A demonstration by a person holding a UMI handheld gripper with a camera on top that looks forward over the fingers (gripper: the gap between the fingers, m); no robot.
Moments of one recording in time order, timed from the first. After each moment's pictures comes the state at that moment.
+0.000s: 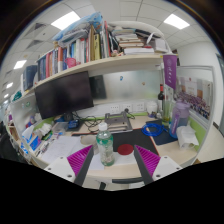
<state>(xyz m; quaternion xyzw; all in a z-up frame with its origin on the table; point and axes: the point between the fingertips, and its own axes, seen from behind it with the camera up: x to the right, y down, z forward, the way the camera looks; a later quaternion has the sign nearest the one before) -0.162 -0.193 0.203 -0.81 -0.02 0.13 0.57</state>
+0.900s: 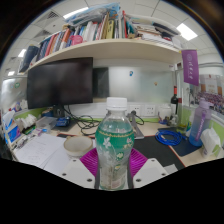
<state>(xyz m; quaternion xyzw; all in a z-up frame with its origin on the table) -0.236 -0.028 0.102 -0.77 -0.05 0.07 0.63</state>
